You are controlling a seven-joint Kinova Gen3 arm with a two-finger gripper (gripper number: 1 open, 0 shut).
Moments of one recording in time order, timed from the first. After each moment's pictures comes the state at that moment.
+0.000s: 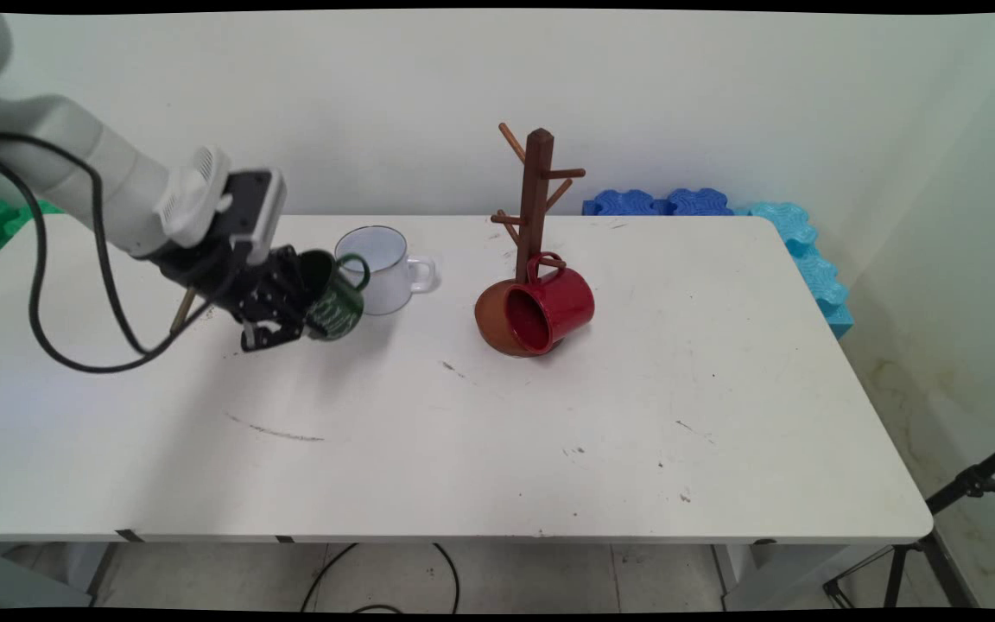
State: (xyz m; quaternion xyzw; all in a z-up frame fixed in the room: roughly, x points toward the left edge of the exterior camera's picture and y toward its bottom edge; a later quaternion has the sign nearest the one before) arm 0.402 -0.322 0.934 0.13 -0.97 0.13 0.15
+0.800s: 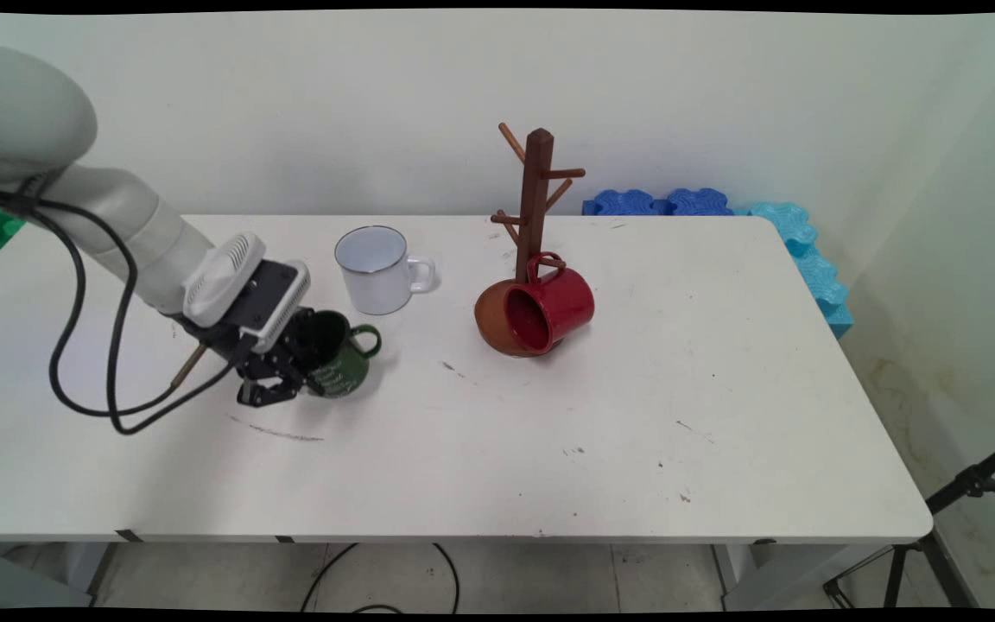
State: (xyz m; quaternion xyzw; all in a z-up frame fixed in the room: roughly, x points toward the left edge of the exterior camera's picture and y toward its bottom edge) arm 0.386 -0.317 0.880 0.00 -0.99 0.09 0.11
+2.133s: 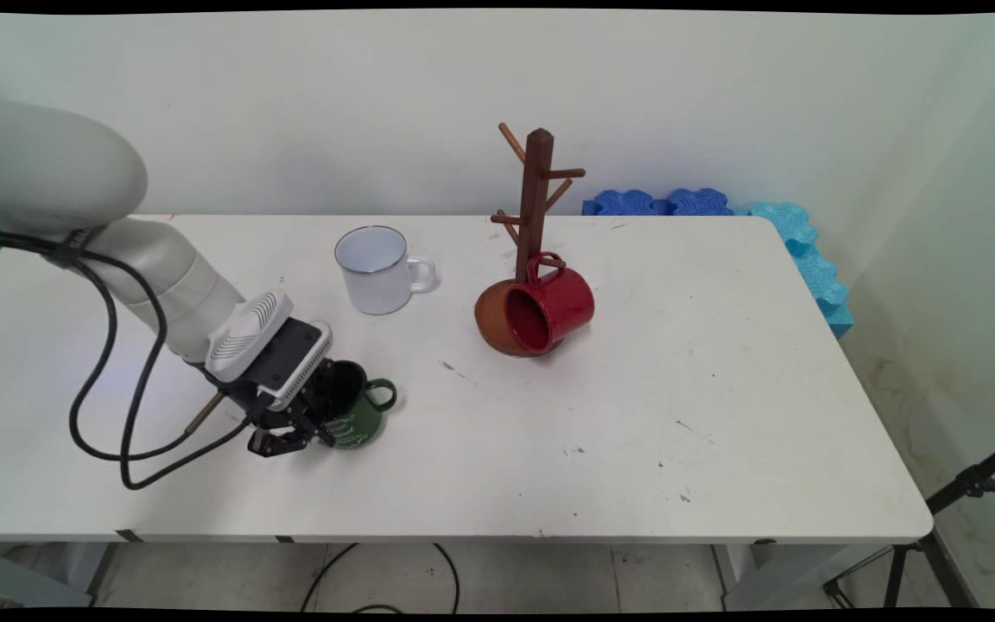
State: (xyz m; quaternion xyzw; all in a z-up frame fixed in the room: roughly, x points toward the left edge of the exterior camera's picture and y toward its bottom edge) arm 0.360 -0.305 0.847 -0.04 -0.99 0.05 0.11
